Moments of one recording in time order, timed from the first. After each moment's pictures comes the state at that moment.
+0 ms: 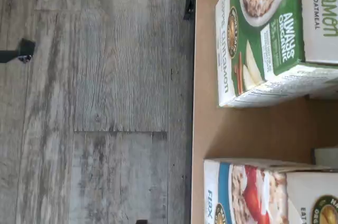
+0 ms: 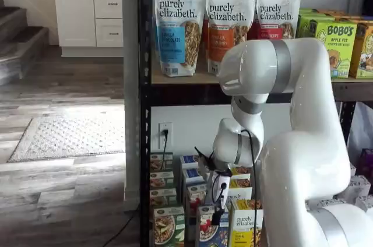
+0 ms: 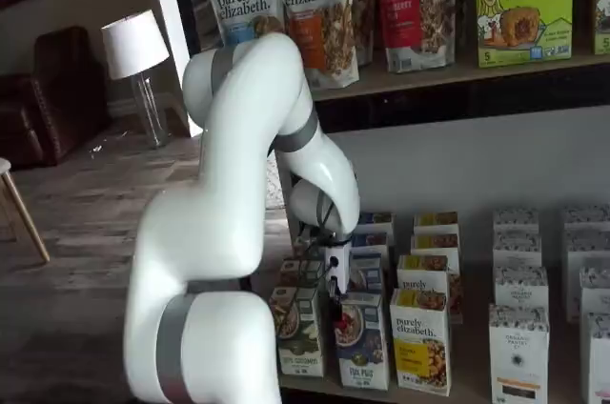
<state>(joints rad) 0.04 0.73 -1.19 0.33 0.45 -1.83</state>
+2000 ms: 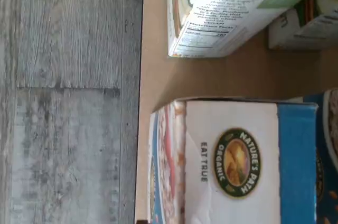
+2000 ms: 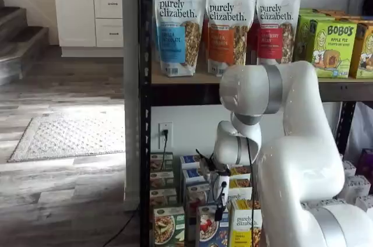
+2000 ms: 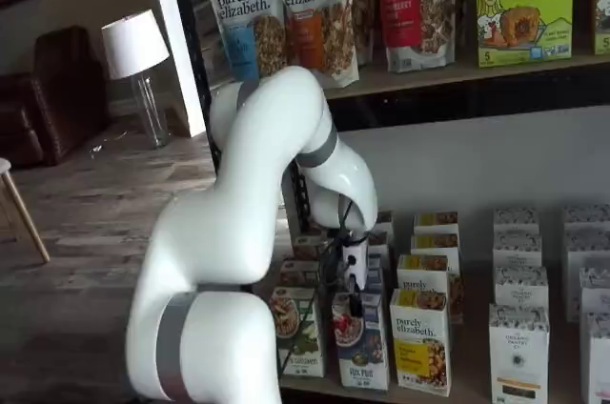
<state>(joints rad) -0.01 0.95 -1.48 0.15 0.50 -1.70</state>
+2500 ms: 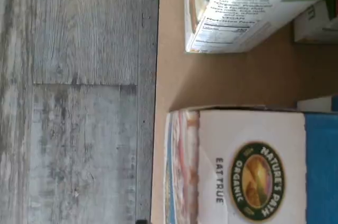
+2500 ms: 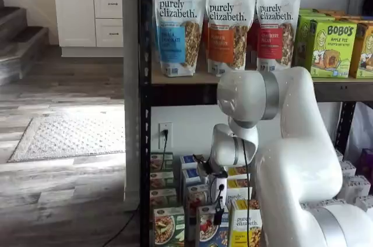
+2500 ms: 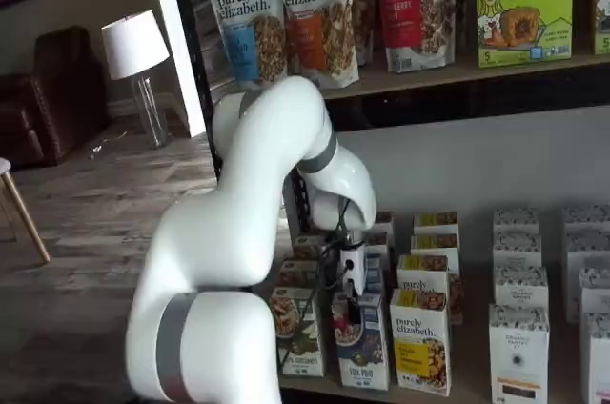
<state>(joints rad) 0.00 1.00 -1.55 0.08 0.58 -1.64</state>
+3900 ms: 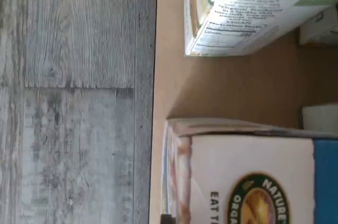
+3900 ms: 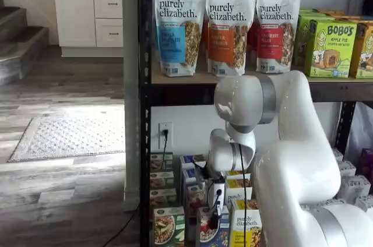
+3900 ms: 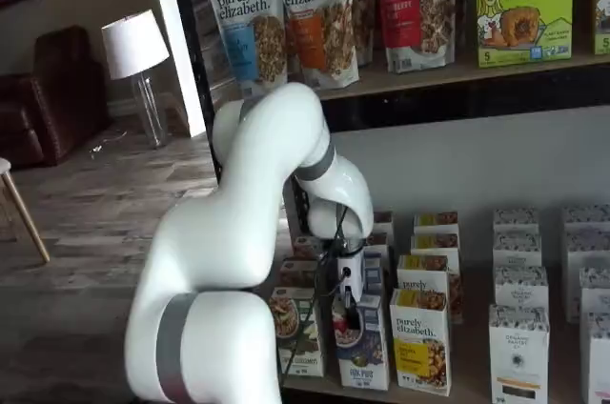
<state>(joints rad) 0.01 1.03 -1.56 0.07 0.54 -1.61</state>
